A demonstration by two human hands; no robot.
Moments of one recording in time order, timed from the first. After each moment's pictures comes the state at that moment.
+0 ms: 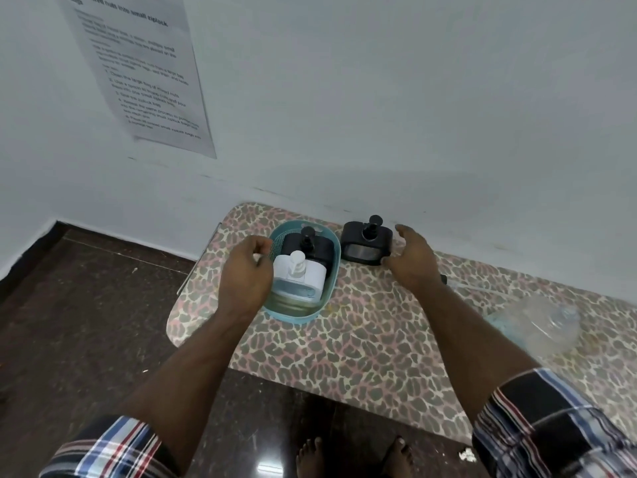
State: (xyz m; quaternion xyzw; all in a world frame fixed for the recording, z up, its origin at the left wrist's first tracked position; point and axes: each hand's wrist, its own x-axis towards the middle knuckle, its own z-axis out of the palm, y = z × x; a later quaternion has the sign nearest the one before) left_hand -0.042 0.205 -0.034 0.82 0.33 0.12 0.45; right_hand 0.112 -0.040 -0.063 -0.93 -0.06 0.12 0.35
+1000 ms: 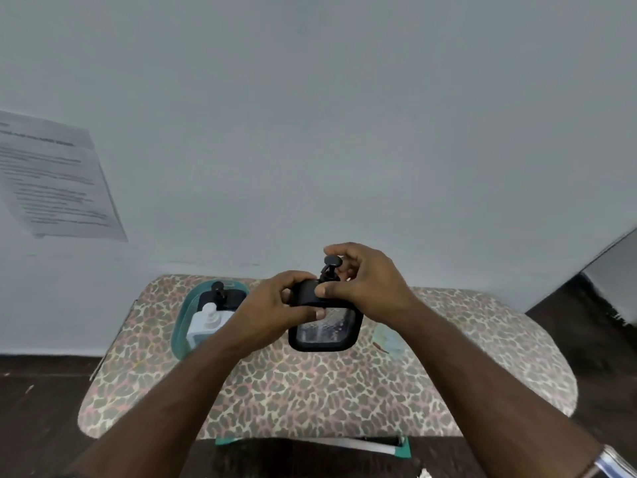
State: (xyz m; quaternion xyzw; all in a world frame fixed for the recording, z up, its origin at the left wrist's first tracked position) left_hand -0.045 0.053 0.096 0.81 -0.02 -0.07 0.58; right_hand 0.001 -0.142 0.135 -0.87 -0.14 0.07 0.47
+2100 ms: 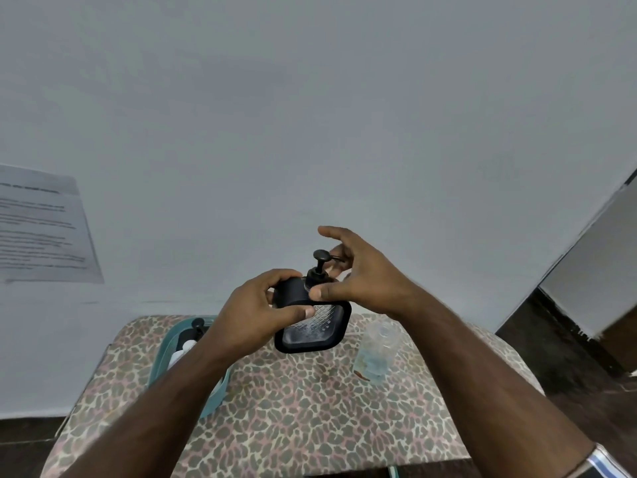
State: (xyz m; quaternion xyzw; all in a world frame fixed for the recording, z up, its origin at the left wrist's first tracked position) left_hand -0.044 0.046 0.146 0.84 -0.05 0.03 0.54; right_hand -0.001 -0.164 0.201 -0.85 -0.18 0.07 0.49
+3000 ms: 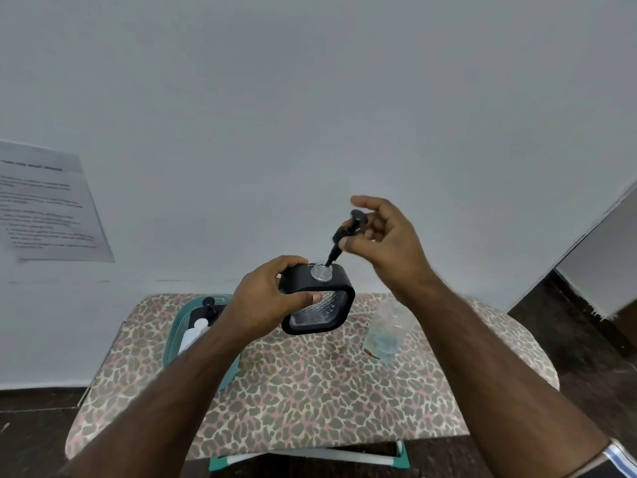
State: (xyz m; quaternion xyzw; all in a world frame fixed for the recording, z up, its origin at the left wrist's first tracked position) left_hand -0.037 0.047 0.127 0.86 -0.03 0.02 0.51; right_hand 0.003 -0.161 0.187 -0.75 -0.12 -0.06 0.65
